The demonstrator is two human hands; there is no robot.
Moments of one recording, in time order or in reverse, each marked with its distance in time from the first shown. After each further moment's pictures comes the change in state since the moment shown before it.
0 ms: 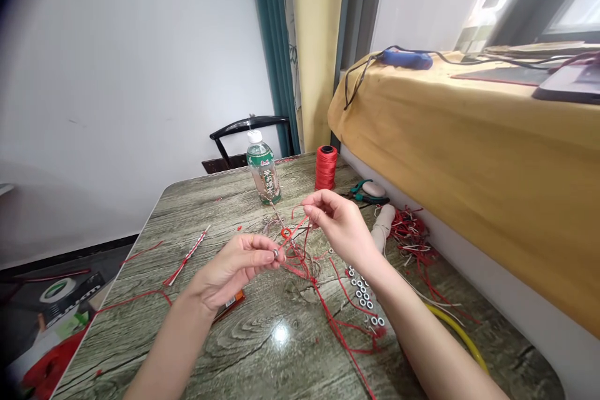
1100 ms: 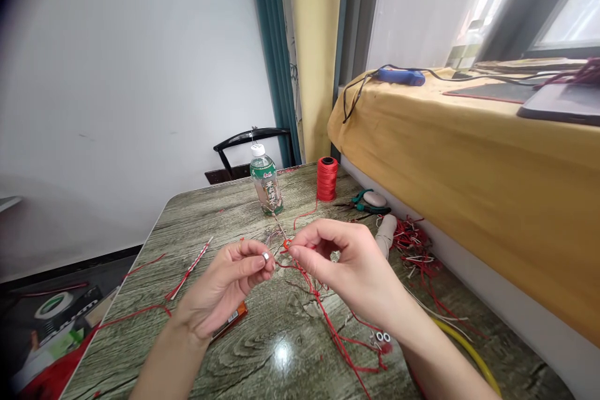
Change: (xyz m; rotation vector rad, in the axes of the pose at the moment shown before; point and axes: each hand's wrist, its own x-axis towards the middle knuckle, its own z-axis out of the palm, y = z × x) left_hand -0.016 0.013 0.012 -0.163 0.054 0.120; right_hand -0.029 -0.054 -0.004 -0.113 -0.098 -0.048
